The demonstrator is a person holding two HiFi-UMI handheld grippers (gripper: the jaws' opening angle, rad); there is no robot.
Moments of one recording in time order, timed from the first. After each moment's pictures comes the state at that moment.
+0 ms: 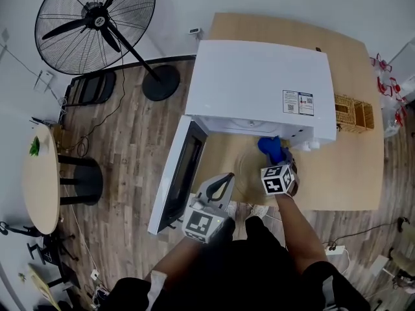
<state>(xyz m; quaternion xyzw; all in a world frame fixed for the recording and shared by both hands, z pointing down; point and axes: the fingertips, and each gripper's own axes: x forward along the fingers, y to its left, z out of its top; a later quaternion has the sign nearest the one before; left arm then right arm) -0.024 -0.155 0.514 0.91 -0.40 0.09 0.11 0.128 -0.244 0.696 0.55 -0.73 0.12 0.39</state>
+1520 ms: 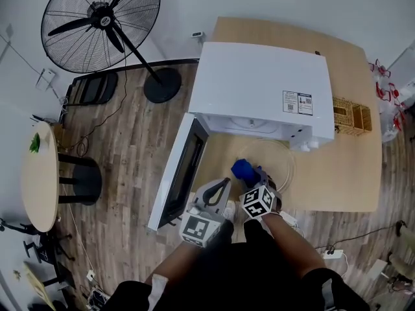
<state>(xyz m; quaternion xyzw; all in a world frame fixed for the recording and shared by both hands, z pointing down) -0.040 -0.133 0.507 0.90 -0.41 0.09 0.10 0.012 -0.160 0.696 0.39 -0.82 0.10 0.39</state>
